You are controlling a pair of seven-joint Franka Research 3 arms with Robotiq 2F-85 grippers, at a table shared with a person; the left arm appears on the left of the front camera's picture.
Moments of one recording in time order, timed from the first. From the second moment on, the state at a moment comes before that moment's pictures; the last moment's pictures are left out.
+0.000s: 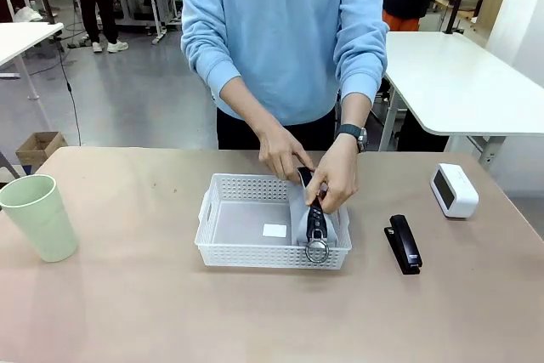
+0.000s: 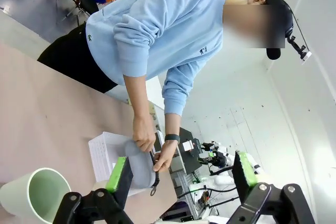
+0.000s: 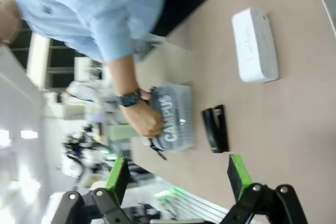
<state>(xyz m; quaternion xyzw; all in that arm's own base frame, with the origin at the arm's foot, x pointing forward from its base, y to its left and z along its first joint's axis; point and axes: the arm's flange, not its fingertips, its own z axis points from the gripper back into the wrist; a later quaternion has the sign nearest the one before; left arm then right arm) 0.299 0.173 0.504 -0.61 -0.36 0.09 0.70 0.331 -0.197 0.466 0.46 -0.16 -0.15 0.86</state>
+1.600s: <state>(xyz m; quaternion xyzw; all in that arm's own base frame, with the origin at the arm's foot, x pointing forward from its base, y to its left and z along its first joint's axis) 0.299 0.174 0.505 -0.60 -0.36 0.09 0.70 0.456 -0.042 0.433 0.12 -0.11 -0.08 0.98</state>
